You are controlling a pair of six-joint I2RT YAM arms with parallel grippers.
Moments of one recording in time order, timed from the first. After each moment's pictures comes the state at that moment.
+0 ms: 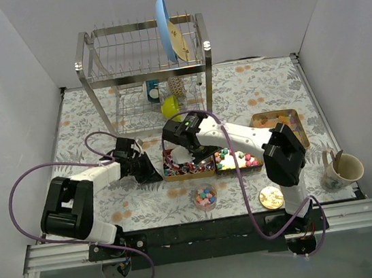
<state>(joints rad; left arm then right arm) -0.29 1.47 0.63 -0.26 0.44 -0.62 1.02 1.92 1.69 -1.34 0.41 -0.94</state>
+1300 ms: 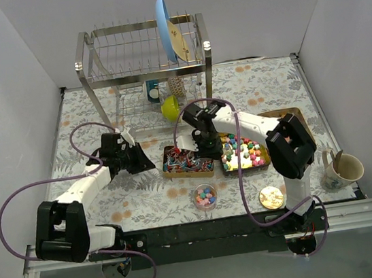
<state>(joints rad) -0.21 1.29 0.65 -0.27 0.49 -0.43 0.79 1.91 1.52 -1.10 -0.13 -0.90</state>
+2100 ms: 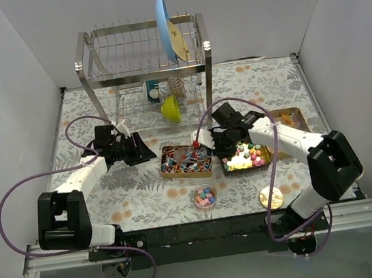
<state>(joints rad) -0.12 1.37 0.75 -0.28 0.63 -0.41 0.67 1.56 1.10 -0.69 -0.30 -0.87</state>
